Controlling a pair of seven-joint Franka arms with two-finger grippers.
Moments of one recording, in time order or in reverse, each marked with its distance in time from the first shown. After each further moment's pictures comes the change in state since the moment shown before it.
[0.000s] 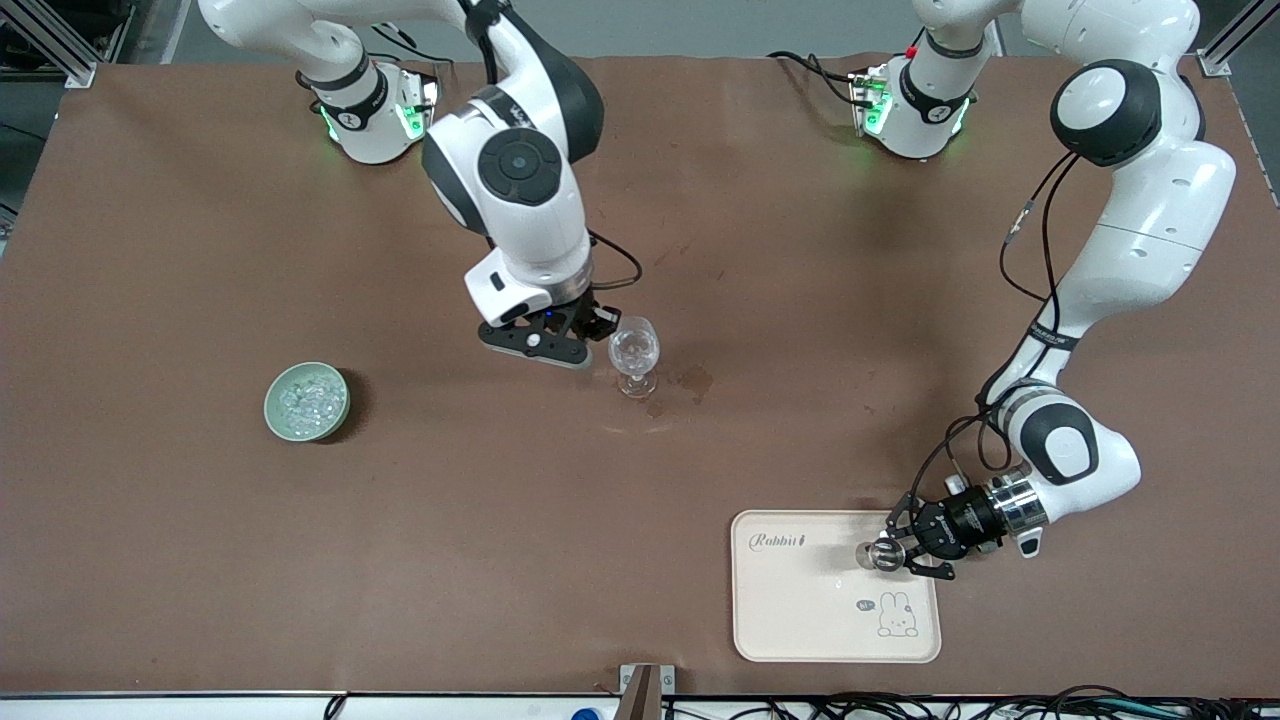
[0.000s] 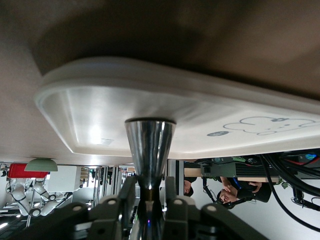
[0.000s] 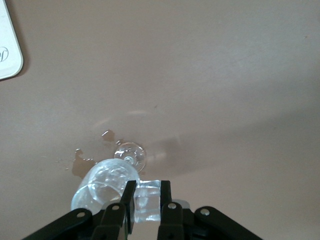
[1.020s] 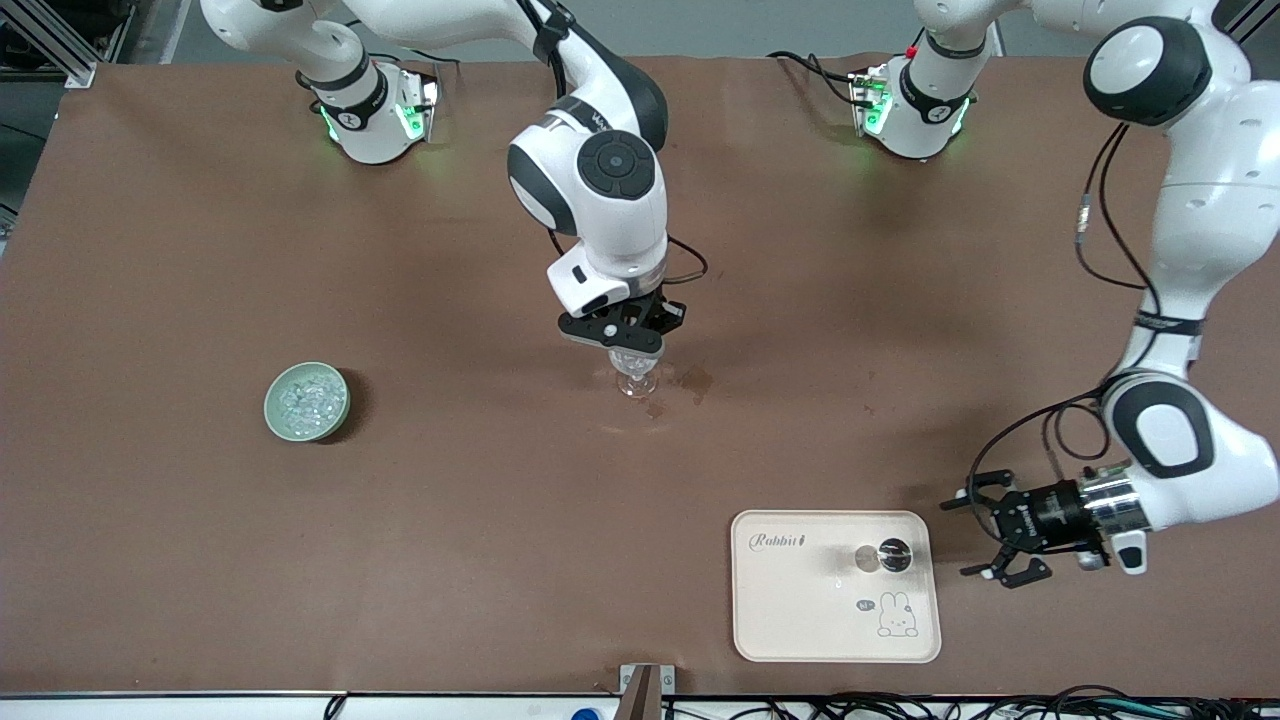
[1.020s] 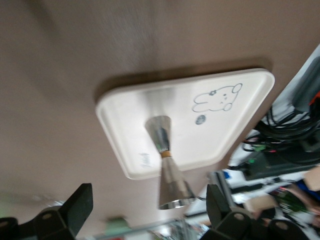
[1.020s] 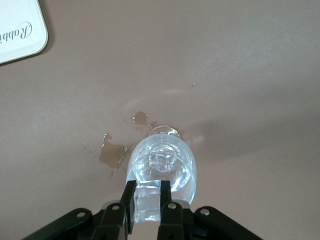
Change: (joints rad) left arm 0.085 -0.202 0.044 0.022 0.527 -0.272 0.002; right arm 0.093 0.119 0.000 0.109 0.000 0.025 0.102
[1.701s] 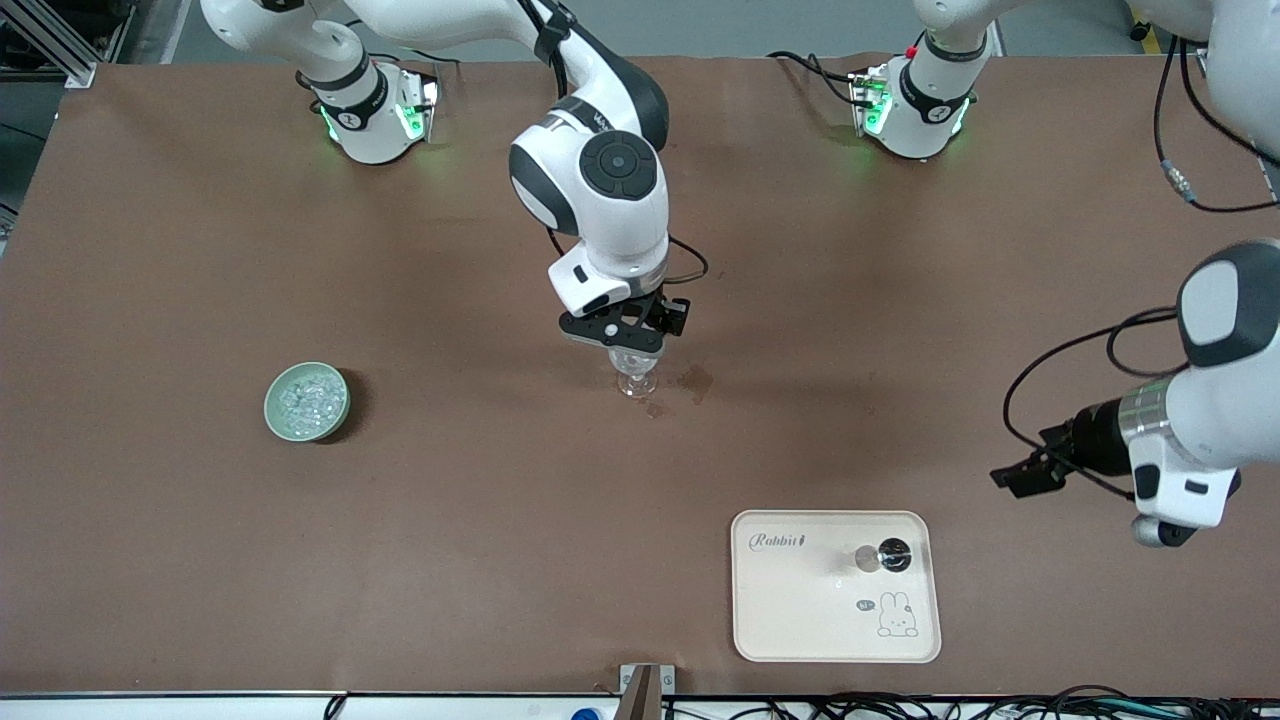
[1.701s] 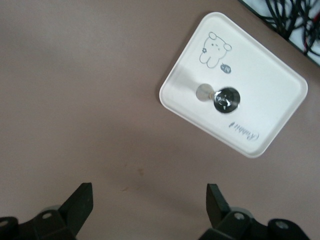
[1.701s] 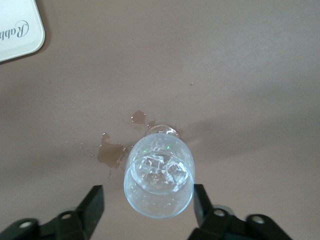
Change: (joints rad) left arm -0.035 -0.371 -0.181 0.000 0.661 -0.393 0.323; right arm 0.001 0.002 -0.002 0.003 0.000 -0.013 0.001
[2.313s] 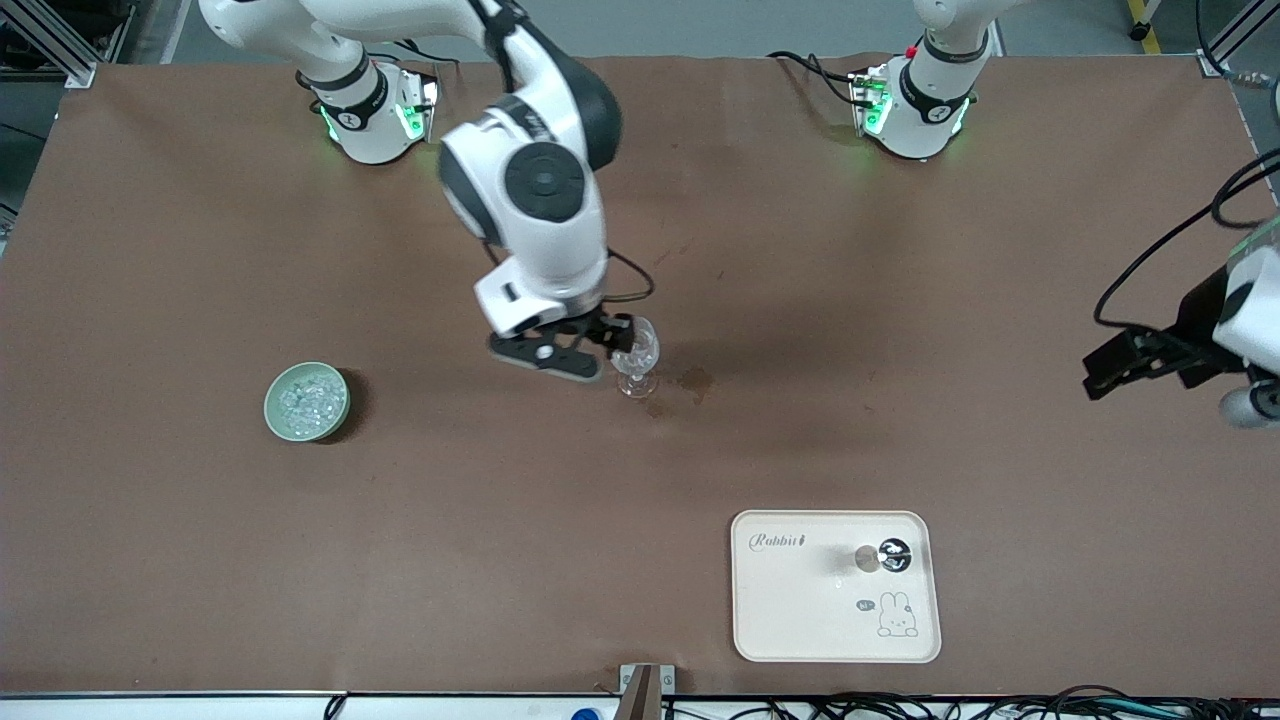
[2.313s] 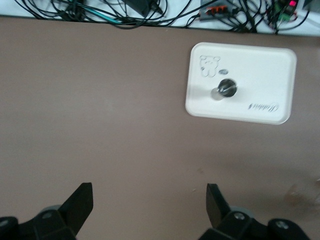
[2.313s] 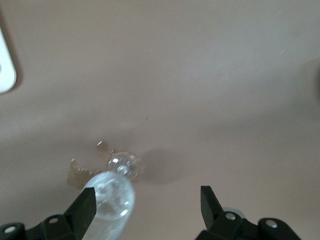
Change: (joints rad) left arm -0.069 -0.310 0.131 -0.007 0.044 -0.118 0.468; right arm -0.142 -0.099 -0.030 0.021 -0.005 -0.150 -0.166
